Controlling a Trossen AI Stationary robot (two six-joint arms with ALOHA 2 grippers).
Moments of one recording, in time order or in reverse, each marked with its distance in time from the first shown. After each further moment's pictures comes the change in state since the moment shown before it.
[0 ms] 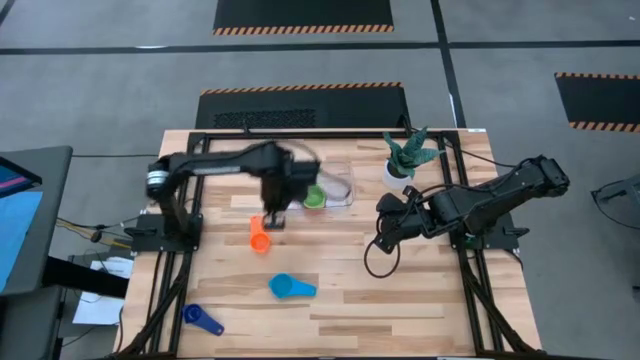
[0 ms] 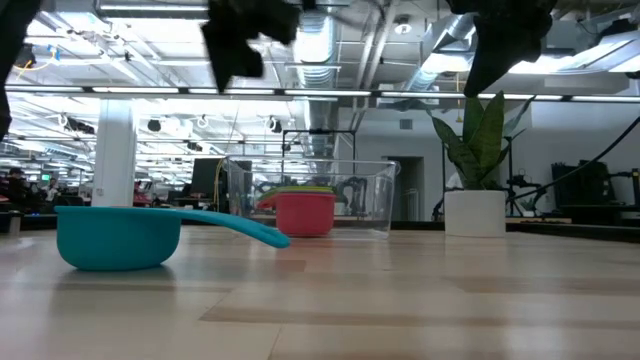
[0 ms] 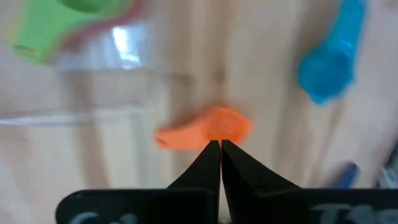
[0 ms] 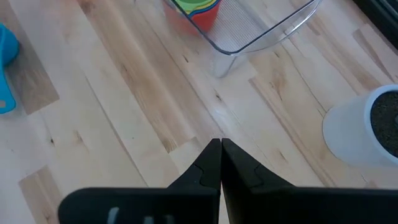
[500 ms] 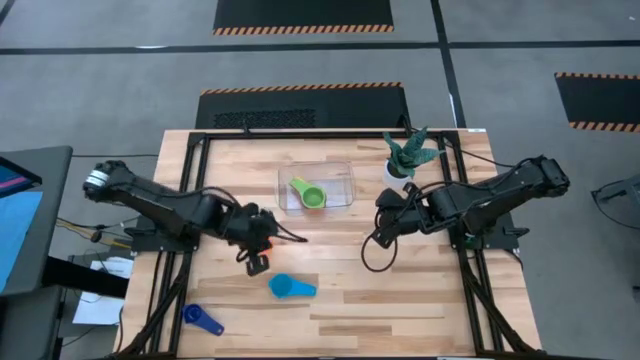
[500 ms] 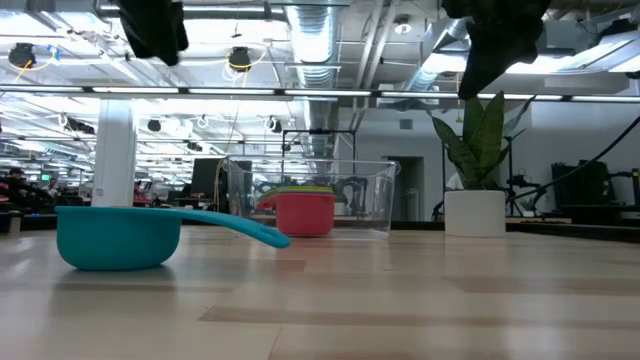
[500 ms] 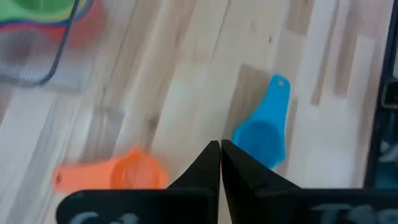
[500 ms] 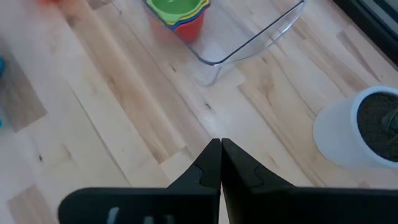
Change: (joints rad) left arm -0.416 -0.469 -0.626 0.675 -0.245 -0.676; right arm -0.027 0.000 0.000 0.007 0.016 0.007
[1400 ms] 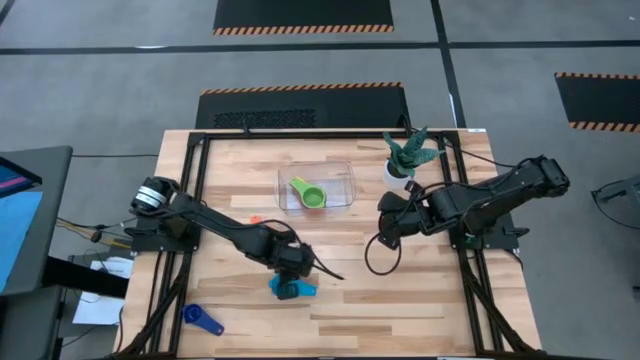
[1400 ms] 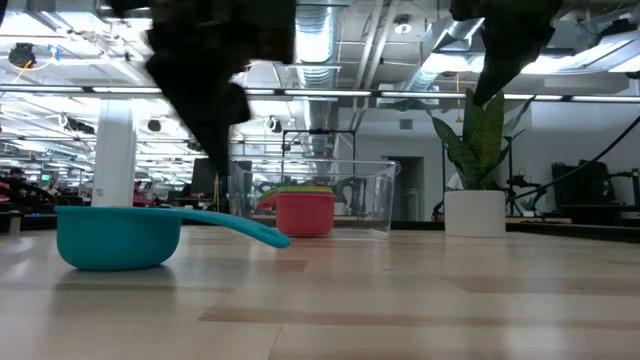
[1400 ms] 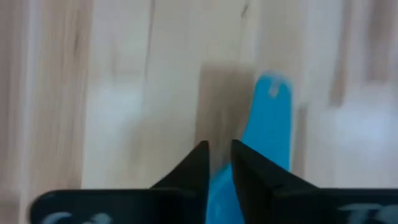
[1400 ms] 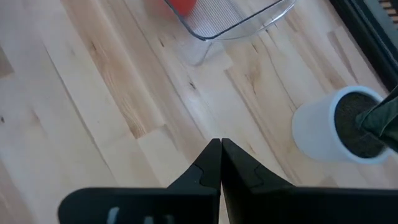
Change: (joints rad) left arm -0.017 0.458 0.115 0.227 0.098 0.171; right arm 0.003 0.000 0.000 -0.090 -0.003 -0.097
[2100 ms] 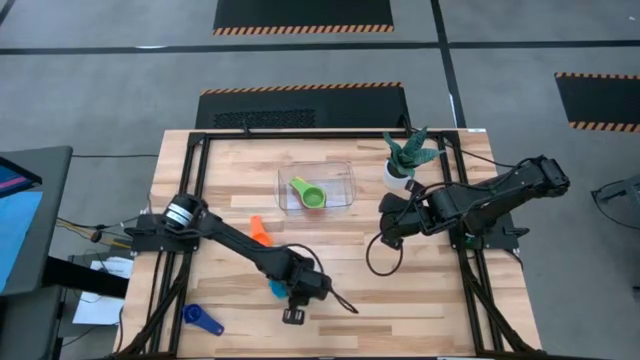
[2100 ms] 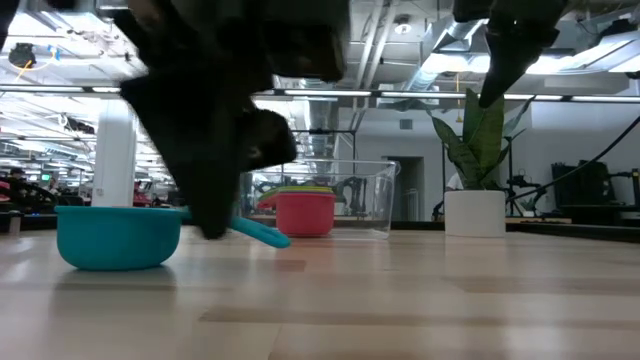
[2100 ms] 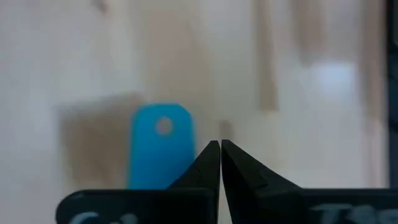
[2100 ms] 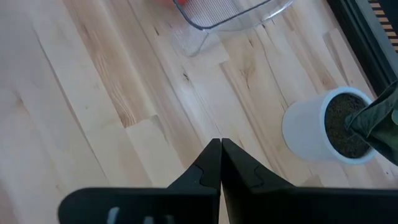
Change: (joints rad) left arm -0.064 0.250 0.190 0.027 0.188 0.135; right arm 0.000 0.000 0.000 -0.037 0.000 -0.041
